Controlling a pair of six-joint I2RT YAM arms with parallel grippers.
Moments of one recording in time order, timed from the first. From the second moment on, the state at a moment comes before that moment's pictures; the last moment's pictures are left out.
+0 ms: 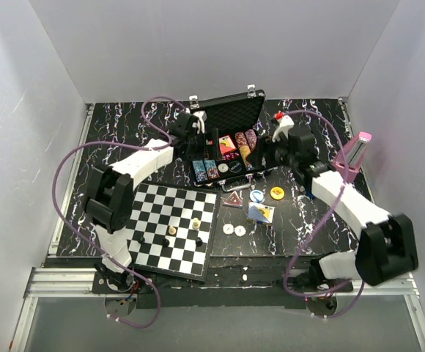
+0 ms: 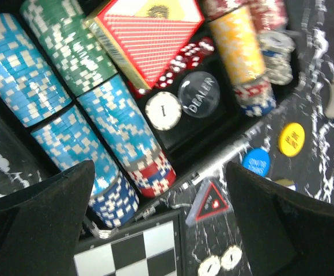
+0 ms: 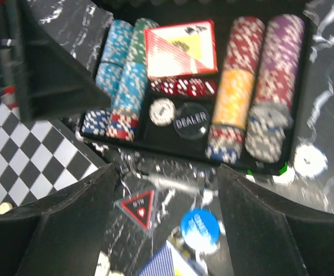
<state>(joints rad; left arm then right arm) -0.50 1.90 1.45 -0.36 0.18 -0.46 0.38 1.27 0.89 -0.09 -0.27 0.24</state>
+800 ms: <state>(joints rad) -0.34 1.53 1.27 -0.19 0.34 -0.31 0.43 2.22 1.56 0.33 -0.49 0.46</state>
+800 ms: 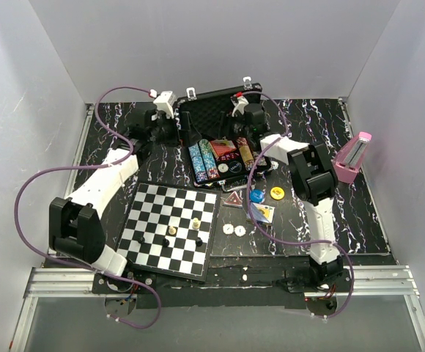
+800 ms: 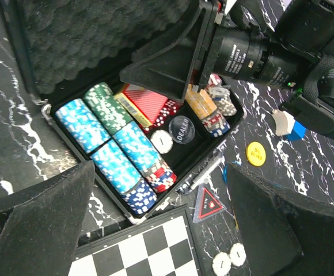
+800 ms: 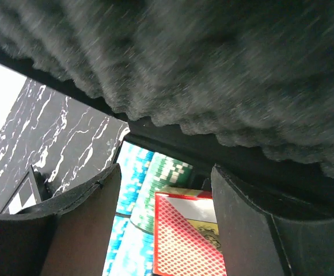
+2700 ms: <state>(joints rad) -0.24 1.79 1.51 -0.19 0.19 -0.33 0.51 2.08 1.65 -0.09 -0.24 0.45</state>
